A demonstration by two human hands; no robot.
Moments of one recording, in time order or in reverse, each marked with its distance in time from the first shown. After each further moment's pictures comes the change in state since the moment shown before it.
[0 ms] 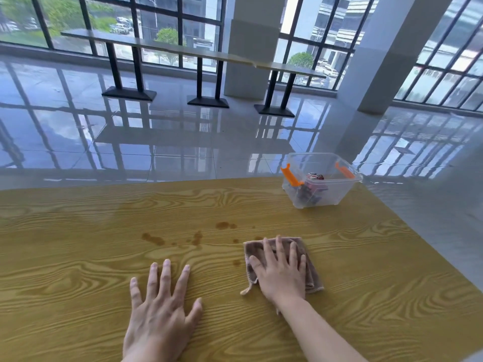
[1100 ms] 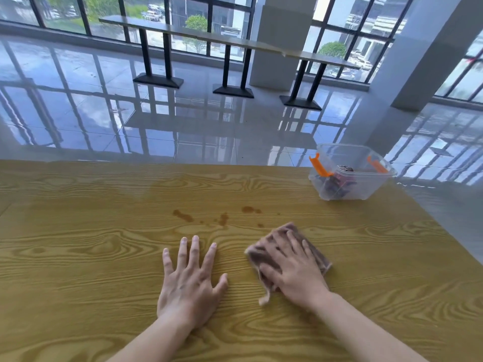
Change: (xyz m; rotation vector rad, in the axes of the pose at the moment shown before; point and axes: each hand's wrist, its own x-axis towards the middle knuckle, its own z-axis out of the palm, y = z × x) left_hand -0.005 -0.001 0.002 -0.011 0.011 0.025; right_hand -0.014 0.014 0.016 -0.068 -0.007 -0.480
